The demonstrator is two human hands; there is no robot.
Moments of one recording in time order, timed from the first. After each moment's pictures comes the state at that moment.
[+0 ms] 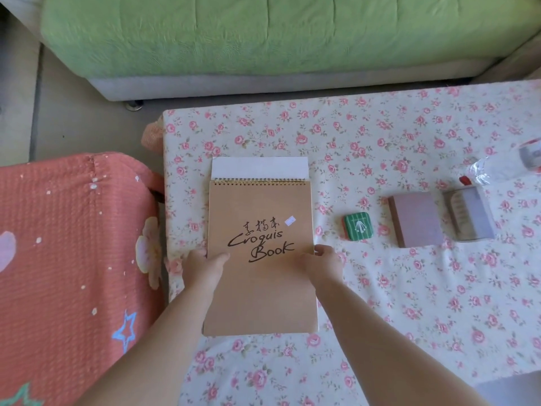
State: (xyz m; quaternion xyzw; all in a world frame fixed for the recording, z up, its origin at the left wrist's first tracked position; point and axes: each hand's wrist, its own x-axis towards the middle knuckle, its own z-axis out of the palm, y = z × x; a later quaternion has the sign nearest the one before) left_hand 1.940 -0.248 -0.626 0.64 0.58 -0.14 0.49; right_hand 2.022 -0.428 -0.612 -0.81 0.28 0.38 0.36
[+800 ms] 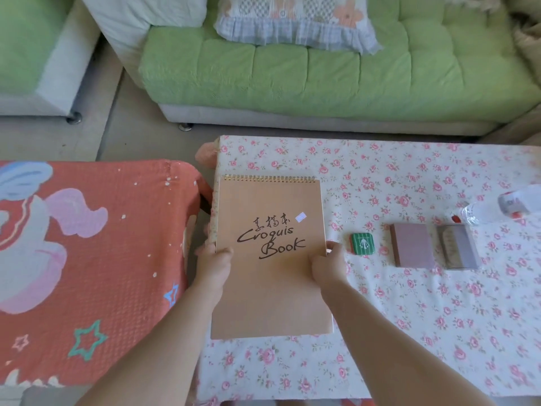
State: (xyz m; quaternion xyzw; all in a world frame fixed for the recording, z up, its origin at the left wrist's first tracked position) left_hand 1.900 -0.243 -0.556 0.56 0.56 -0.01 0.61; right_hand 1.997 -0.411 -0.537 -0.80 0.25 0.34 0.42
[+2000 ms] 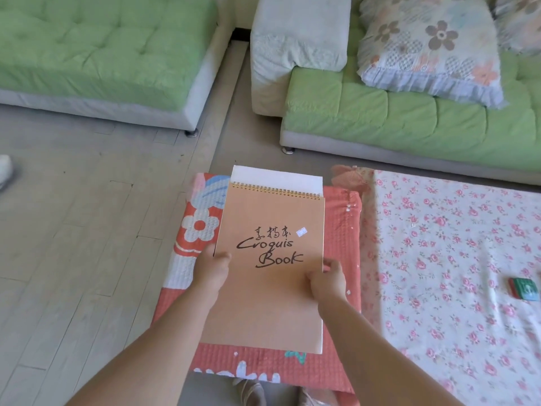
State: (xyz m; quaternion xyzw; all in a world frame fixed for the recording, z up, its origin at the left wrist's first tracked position) left_hand 1.654 0.131 -0.478 0.63 0.55 0.04 0.55; right_hand 1.763 -0.038 -0.458 -0.80 0.19 0.33 0.46
